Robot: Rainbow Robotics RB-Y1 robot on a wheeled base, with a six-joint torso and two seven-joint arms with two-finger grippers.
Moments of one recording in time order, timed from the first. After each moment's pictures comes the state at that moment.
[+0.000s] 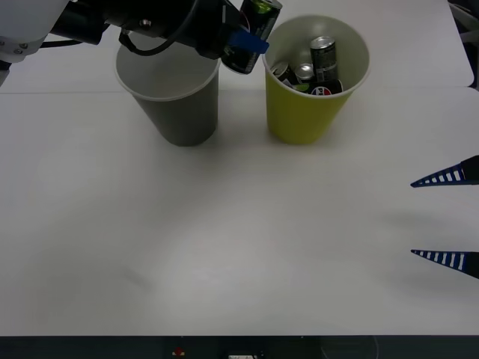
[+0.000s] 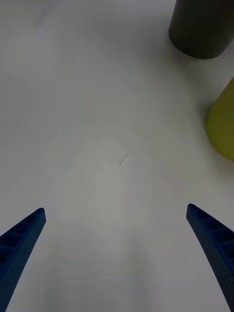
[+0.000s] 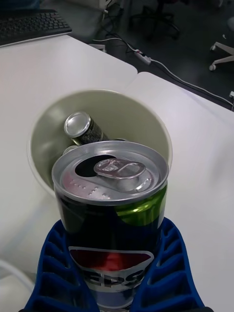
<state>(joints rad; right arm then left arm) 0.26 -1.13 -0.26 -2.01 1.31 -1.13 -0.09 -1.10 0.65 -0.39 -1.57 -1.84 -1.18 1.28</state>
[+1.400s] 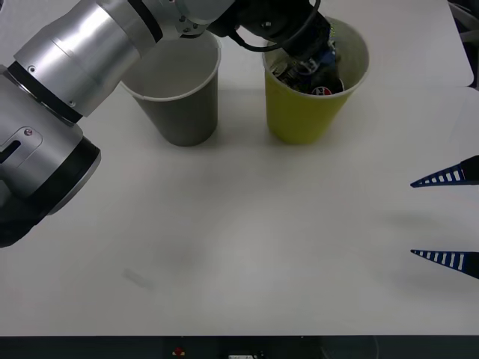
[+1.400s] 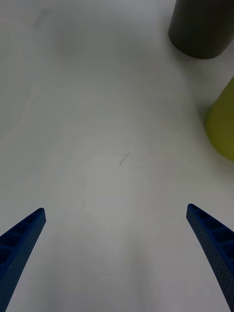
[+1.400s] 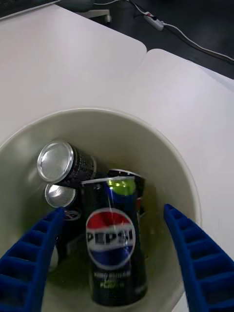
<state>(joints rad) 0.26 -1.13 -0.26 -2.01 1.31 -1.13 -0.09 -1.41 0.31 -0.59 -1.03 -2.02 -1.08 1.23</state>
